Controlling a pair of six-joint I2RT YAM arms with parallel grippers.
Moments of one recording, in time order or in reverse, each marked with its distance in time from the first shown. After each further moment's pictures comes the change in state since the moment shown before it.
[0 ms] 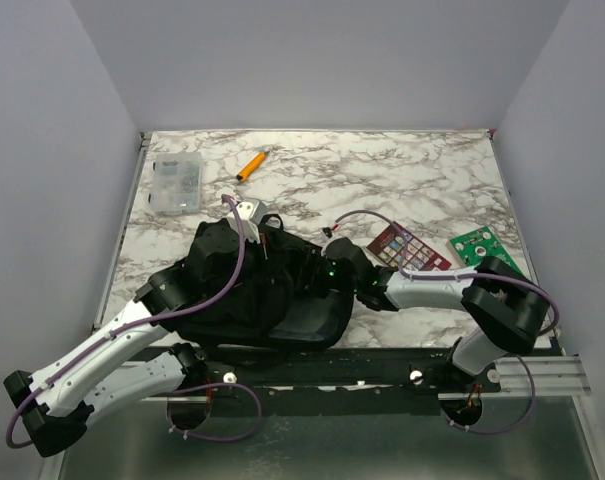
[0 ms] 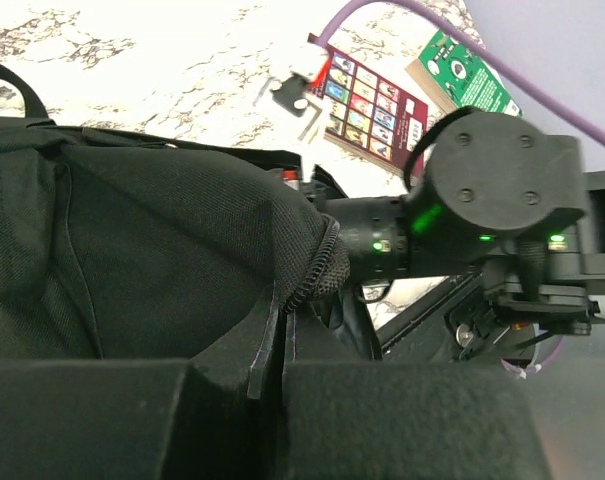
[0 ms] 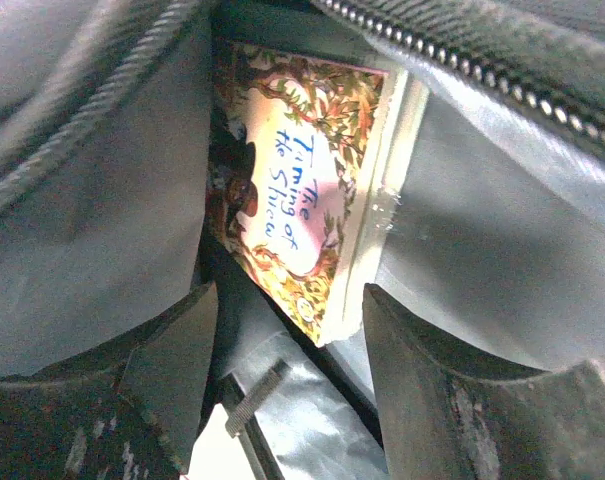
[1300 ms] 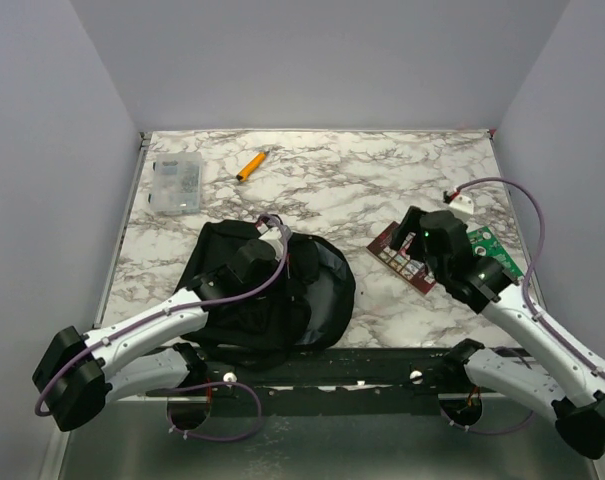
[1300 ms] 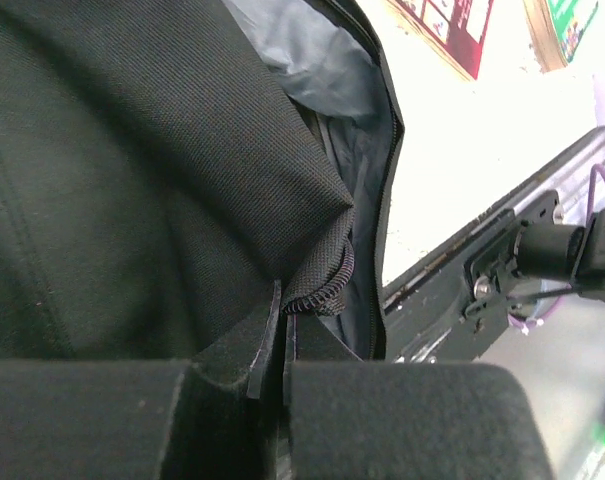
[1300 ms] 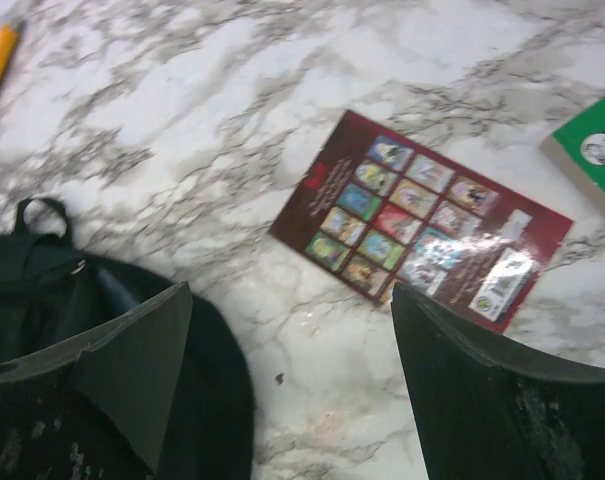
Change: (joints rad) left arm 0.006 0.203 -0.280 0.264 0.152 -0.173; right arm -0.285 -0.735 0.121 -0.980 0.690 -0.449
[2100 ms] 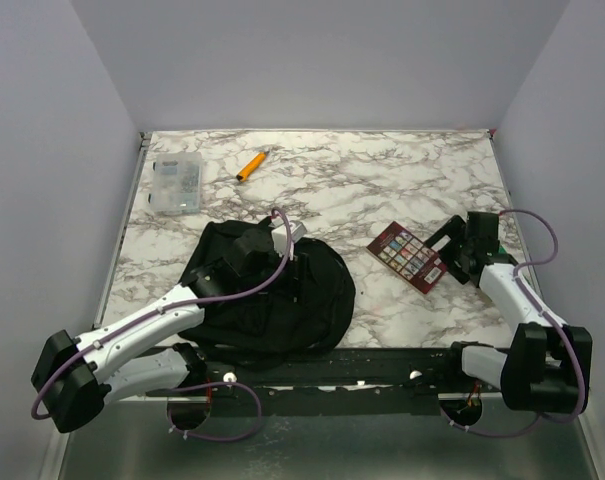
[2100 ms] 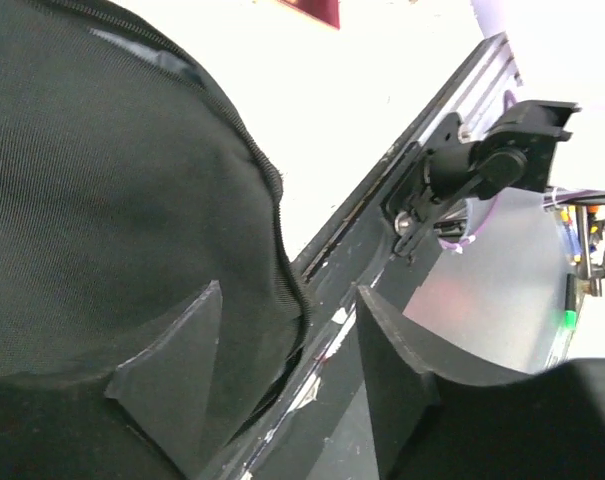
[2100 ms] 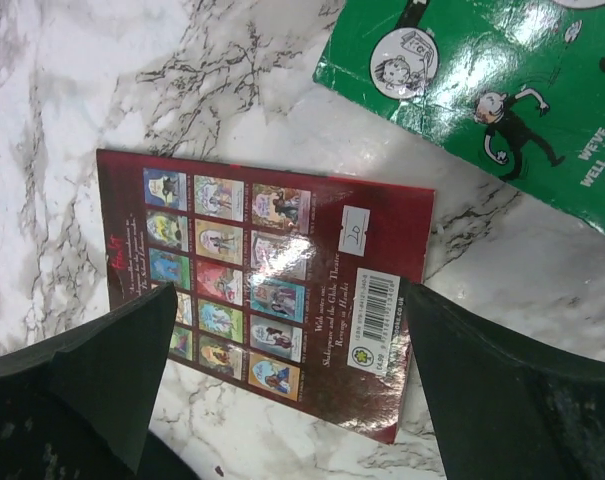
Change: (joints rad) left arm 0.002 0.020 0.079 0.020 0.258 0.111; right arm -0.757 0.288 -0.244 0.276 -0.563 0.071
